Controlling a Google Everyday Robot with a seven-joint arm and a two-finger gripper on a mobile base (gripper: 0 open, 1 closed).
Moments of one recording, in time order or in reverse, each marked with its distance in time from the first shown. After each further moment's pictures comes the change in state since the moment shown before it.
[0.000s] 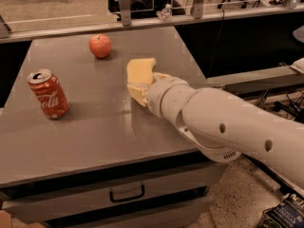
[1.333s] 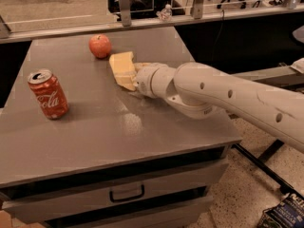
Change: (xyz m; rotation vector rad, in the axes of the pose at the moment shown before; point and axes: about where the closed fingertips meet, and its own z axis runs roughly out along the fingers) arm -0.006 0.002 0.111 -0.232 -0.044 -0.040
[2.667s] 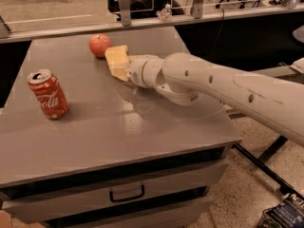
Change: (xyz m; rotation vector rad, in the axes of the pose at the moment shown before) arm -0.010 -0.016 0.048 0.000 -0.007 0.009
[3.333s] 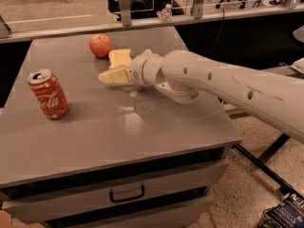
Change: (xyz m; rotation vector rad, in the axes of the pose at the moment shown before) arm -0.004 -0.004 -0.003 0.018 0.015 -0.004
